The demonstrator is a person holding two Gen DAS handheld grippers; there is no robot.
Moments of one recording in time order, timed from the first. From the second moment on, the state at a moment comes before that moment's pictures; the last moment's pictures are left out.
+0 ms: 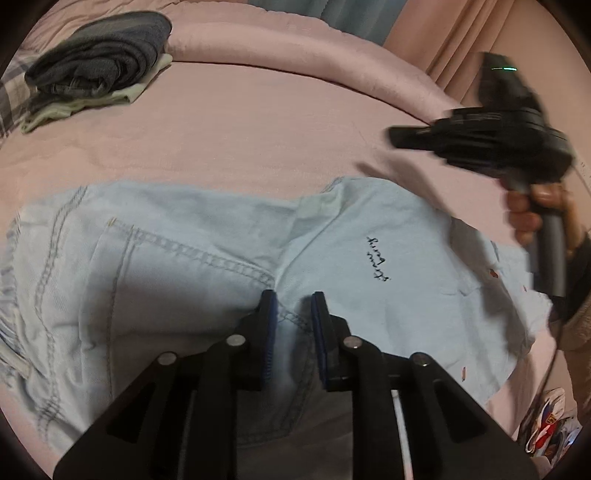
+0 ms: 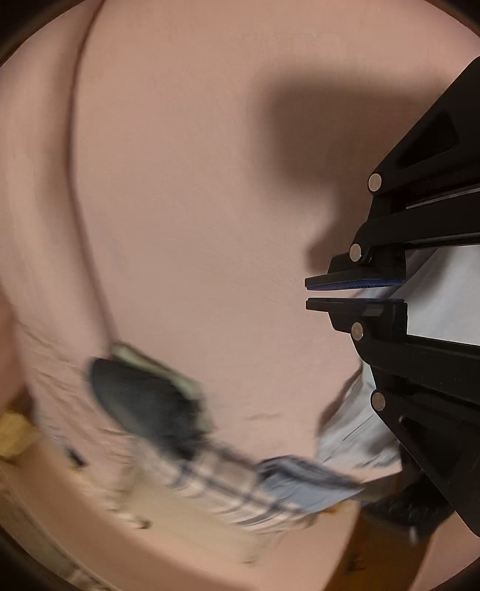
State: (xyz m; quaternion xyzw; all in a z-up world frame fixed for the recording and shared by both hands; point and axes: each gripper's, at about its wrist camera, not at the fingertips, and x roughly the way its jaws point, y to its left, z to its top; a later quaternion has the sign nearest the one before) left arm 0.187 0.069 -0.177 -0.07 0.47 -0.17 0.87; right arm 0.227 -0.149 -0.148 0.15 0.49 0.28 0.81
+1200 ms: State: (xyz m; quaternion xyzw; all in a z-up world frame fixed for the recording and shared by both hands) left arm 0.171 -0.025 -0.187 0.07 0.47 -0.22 0.85; right arm 0.074 -0.310 -0.188 0.04 0.46 0.05 0.89
